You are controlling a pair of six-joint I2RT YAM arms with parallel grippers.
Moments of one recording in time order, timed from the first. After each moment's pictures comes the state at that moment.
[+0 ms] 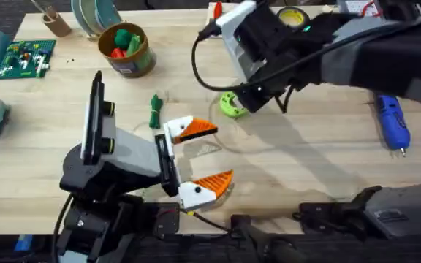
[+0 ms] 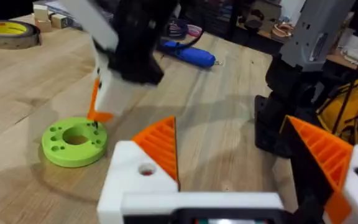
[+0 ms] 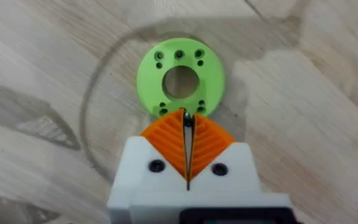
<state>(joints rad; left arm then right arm) -0.19 0.01 0.01 -0.11 1.10 -0.14 0.65 1.64 1.15 -0.75 0.03 -0.02</state>
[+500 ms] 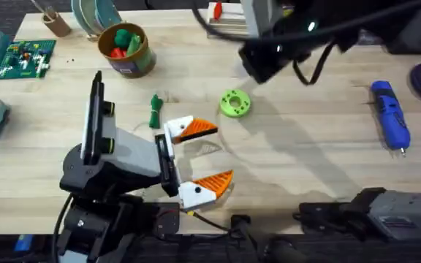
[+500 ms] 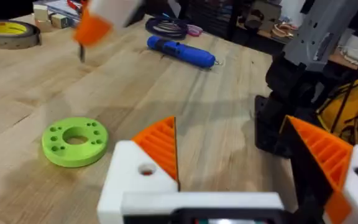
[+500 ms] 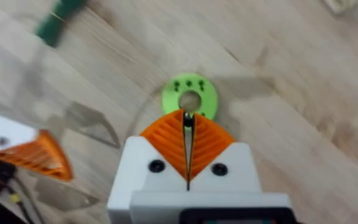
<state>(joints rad) -0.19 0.01 0.01 -0.11 1.10 -0.14 0.66 1.51 1.43 -0.96 0.01 -0.02</state>
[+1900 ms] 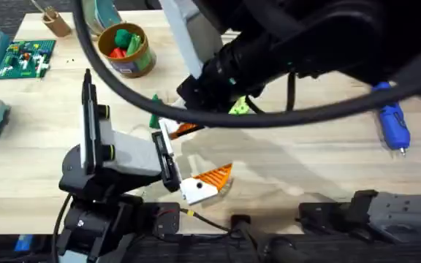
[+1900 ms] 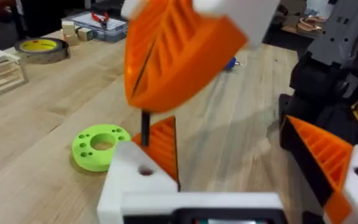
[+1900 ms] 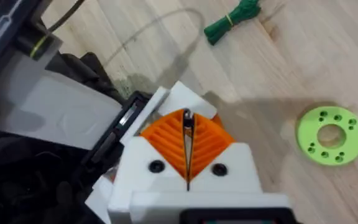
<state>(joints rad) -0.19 0.01 0.01 -0.10 1.03 -0.05 0.96 1.53 1.53 -0.96 -0.24 0.11</state>
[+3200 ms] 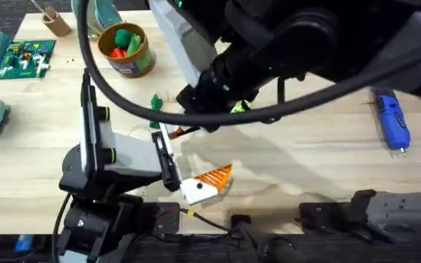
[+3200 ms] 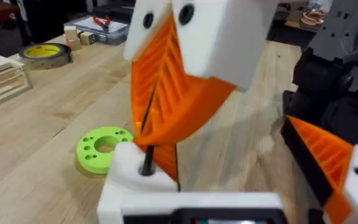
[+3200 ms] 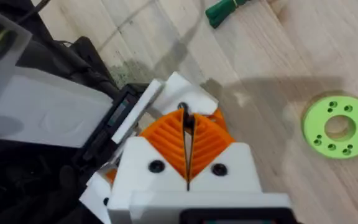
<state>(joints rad) -0.19 0.01 0.01 -0.10 1.04 -0.01 0.96 1.58 1.53 -1.00 -0.26 0.10</state>
